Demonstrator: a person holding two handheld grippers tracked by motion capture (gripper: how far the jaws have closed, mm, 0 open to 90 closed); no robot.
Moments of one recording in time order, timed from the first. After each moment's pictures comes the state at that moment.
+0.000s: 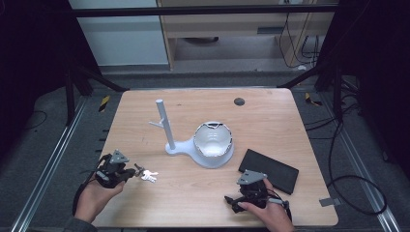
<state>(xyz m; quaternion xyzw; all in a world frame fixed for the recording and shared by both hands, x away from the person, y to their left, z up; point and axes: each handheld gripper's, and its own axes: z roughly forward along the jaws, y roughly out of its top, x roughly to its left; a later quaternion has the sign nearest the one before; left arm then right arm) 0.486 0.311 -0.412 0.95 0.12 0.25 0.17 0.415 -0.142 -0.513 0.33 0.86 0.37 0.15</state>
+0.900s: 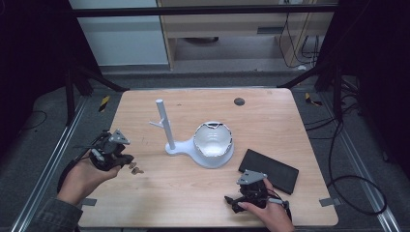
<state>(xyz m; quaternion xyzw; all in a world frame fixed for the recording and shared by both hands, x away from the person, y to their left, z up) 0.484 0.283 -0.325 0.95 0.14 0.22 0.15 0.415 -0.142 -0.513 0.33 0.86 0.37 0.15</state>
